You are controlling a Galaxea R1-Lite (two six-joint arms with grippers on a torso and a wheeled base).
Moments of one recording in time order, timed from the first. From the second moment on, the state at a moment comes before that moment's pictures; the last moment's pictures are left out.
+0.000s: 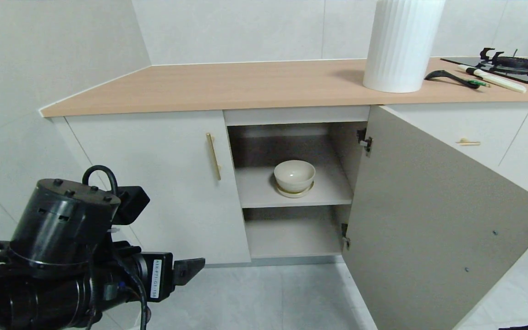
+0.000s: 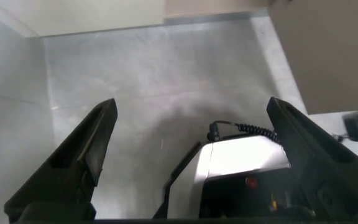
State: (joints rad) left arm -0.60 1.38 -0.71 0.09 0.28 -0.41; right arm 0.58 1.17 -1.01 0.88 -0.13 0.22
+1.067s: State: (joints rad) left arm -0.60 1.39 -0.71 0.09 0.28 -0.42; right arm 0.08 1.15 -1.05 0.83 -0.26 0.01
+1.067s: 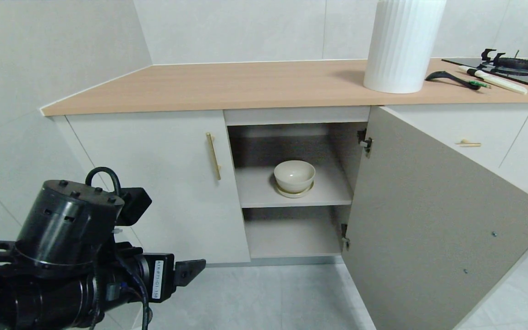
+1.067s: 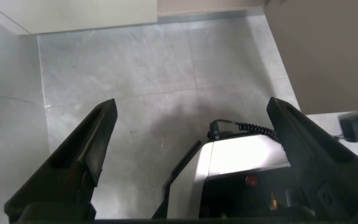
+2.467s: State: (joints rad) left arm -0.60 1.39 -0.71 0.09 0.28 -0.42; right arm 0.09 1.37 -0.94 0.38 -0.21 0.19
